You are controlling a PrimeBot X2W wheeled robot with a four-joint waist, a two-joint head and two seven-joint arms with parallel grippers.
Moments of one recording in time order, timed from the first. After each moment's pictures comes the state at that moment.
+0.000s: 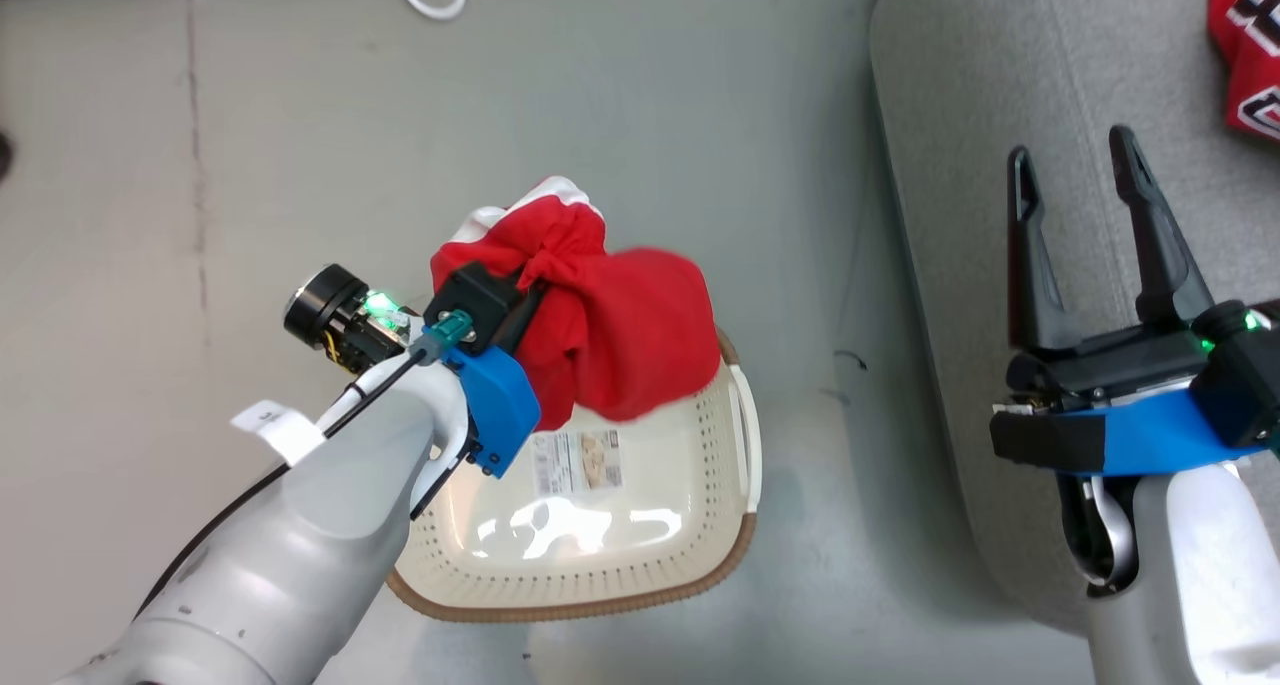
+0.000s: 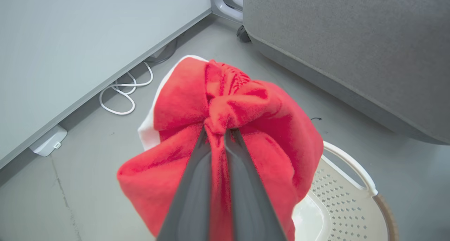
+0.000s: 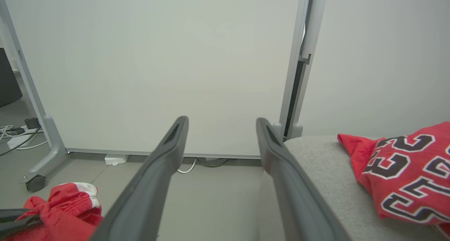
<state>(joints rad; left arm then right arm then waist) -0.89 0.20 -1.05 1.00 -0.52 -0.12 -0.26 -0.37 -0.05 -0.02 0.02 0.05 0.13 -0.26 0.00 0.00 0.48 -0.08</state>
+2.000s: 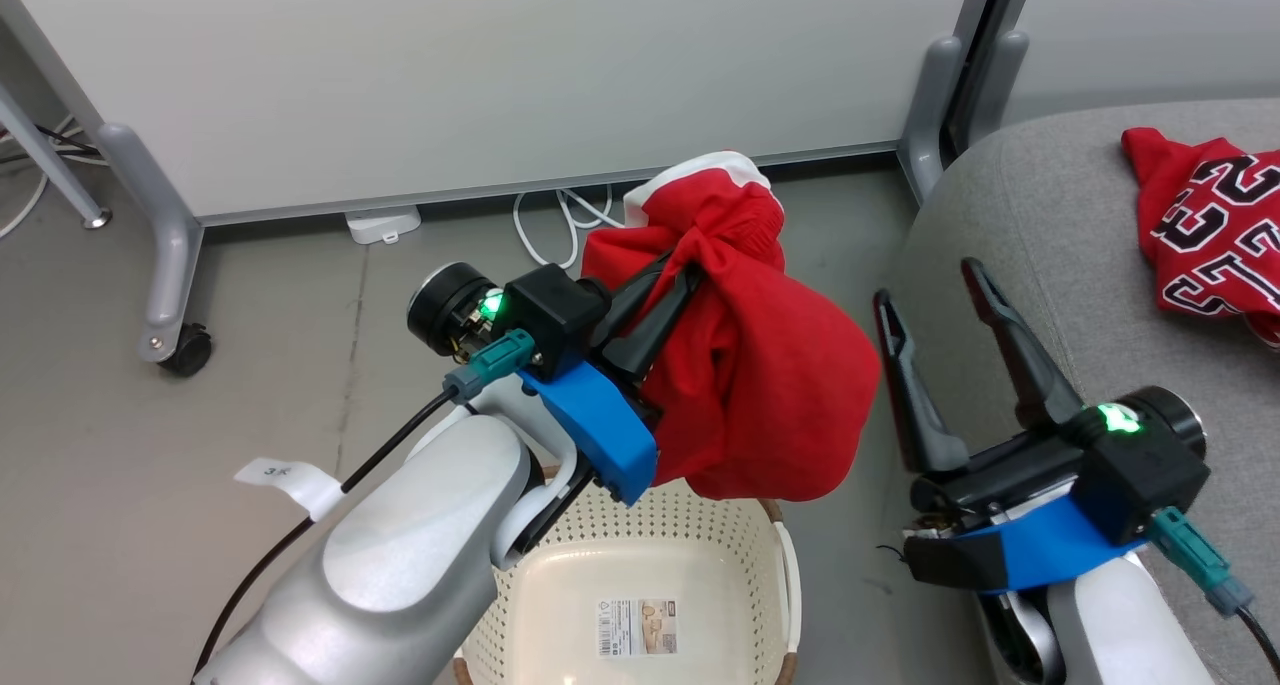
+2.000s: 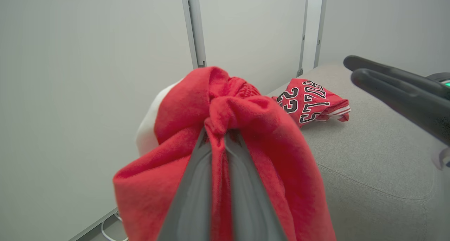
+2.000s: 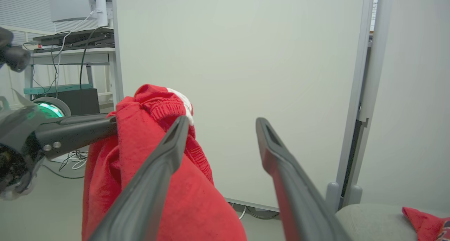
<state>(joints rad) -0.70 0.20 -0.84 0.41 -0.55 -0.12 -0.16 -0.21 -0.07 0.13 0.02 0.10 0.13 -0.26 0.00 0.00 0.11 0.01</state>
